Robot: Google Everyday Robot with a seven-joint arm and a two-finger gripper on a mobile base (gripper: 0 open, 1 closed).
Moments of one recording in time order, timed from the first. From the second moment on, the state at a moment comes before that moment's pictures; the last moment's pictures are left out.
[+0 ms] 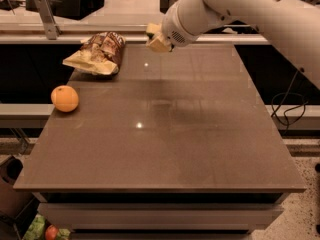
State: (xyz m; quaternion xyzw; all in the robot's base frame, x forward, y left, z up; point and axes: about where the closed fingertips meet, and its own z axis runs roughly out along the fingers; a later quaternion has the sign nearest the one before) arm 0.675 0.003 0.957 -0.56 0.71 0.05 0.42
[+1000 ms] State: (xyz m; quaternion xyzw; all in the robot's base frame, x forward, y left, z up) arm 0.722 0.073 0.900 -0.54 0.70 0.10 0.44
